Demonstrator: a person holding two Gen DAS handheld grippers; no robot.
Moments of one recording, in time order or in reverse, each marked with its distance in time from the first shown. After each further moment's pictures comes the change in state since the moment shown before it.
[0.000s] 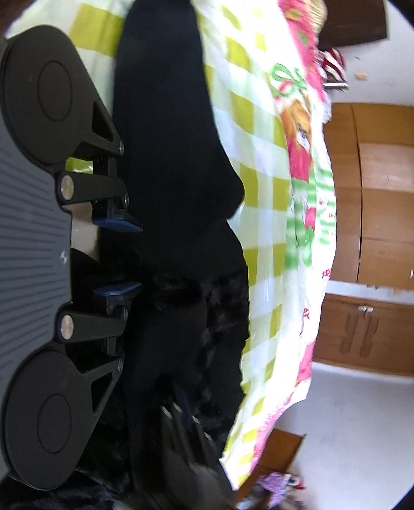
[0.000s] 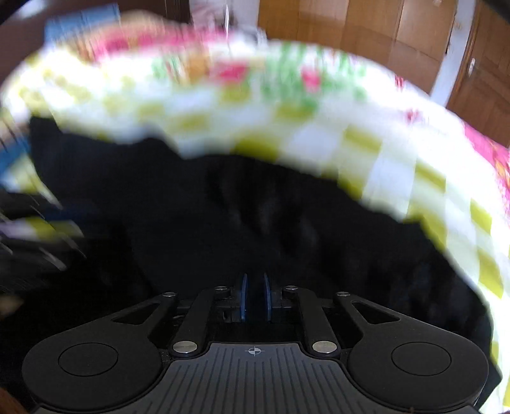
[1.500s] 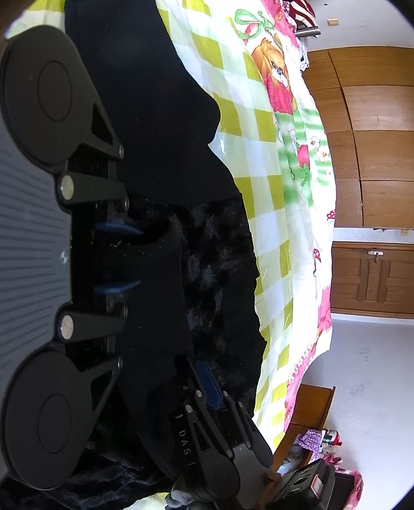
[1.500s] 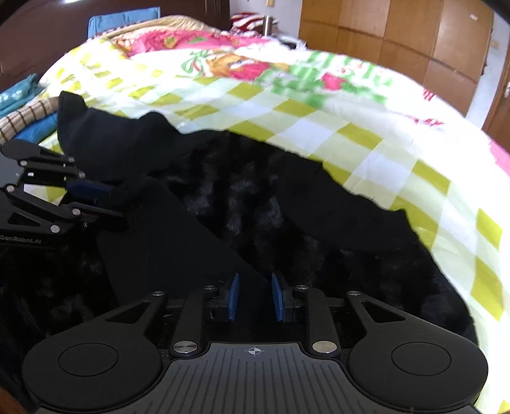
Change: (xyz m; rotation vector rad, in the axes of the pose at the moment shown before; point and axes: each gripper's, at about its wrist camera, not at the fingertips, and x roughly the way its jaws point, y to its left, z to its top) left arm 0.027 -0.046 0.011 0.194 0.040 -0.108; right arm -0.014 -0.067 -0.027 -0.105 -0.069 0.195
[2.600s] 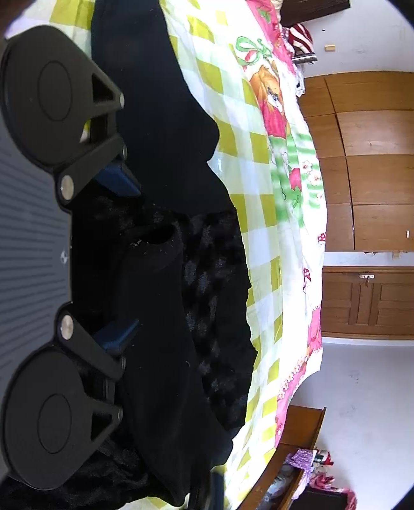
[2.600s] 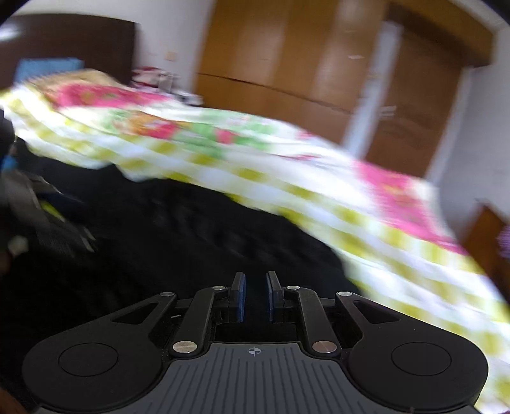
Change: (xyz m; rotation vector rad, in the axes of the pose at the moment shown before) left arm -0.021 -0.022 -0.007 -0.021 -0.040 0.102; right arm -0.108 0.071 -0.051 0.137 -0.225 -0.375
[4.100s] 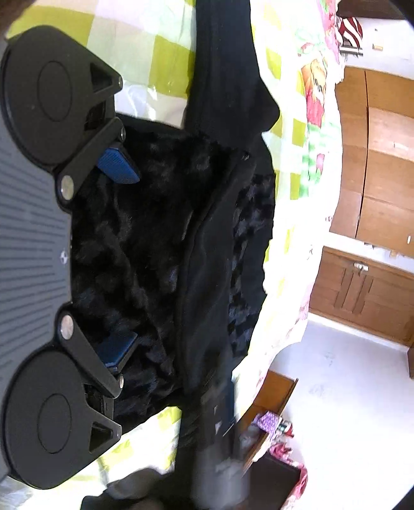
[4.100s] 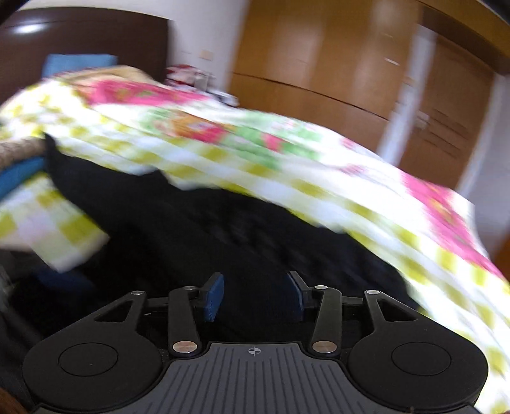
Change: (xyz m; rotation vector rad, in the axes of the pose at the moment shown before) left arm -0.053 0.001 -0.054 -0.199 -0.012 -0.198; right arm 0.010 0.042 0.010 -0.028 0.017 -0.024
